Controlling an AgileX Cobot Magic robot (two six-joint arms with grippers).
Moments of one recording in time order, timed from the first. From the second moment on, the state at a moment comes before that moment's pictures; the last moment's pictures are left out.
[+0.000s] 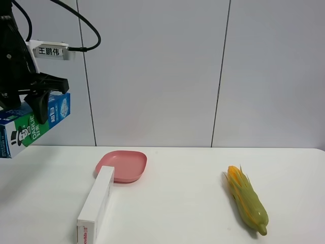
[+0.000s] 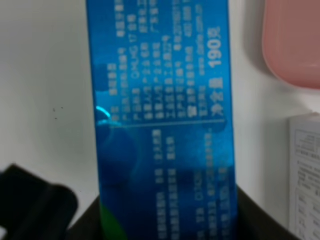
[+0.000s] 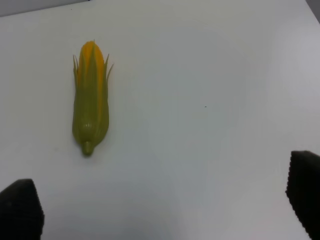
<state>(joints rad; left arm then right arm) -0.26 1.65 -1.34 0.17 0.95 -0.35 0.02 0.00 -0.49 0.04 1.06 0.03</state>
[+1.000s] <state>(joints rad) -0.25 1.76 -1.04 0.07 0.57 -0.35 0.02 0.00 -0.49 0.04 1.06 0.03</state>
